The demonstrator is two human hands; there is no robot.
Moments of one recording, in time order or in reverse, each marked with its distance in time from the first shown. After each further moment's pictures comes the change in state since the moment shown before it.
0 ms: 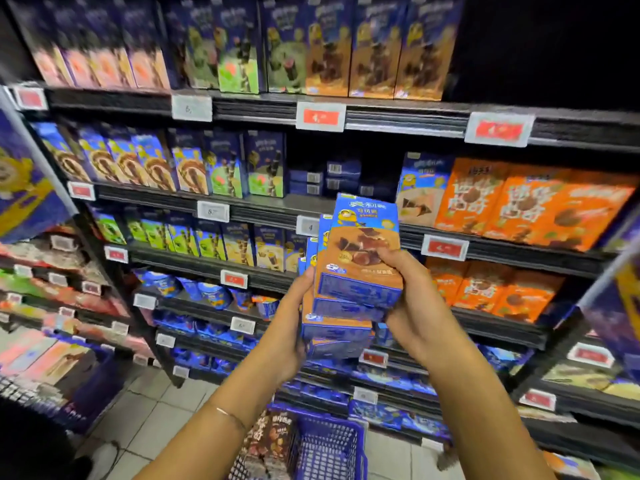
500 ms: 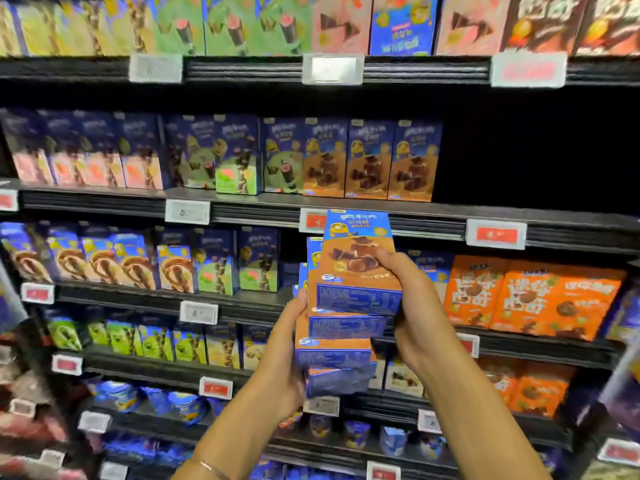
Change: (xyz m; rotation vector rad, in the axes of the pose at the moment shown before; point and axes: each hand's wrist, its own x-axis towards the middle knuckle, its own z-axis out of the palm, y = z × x) left_hand 0.054 0.121 0.006 -0.062 -0.092 0.073; right_hand 0.078 -0.076 0.075 -0.154 0.134 -0.331
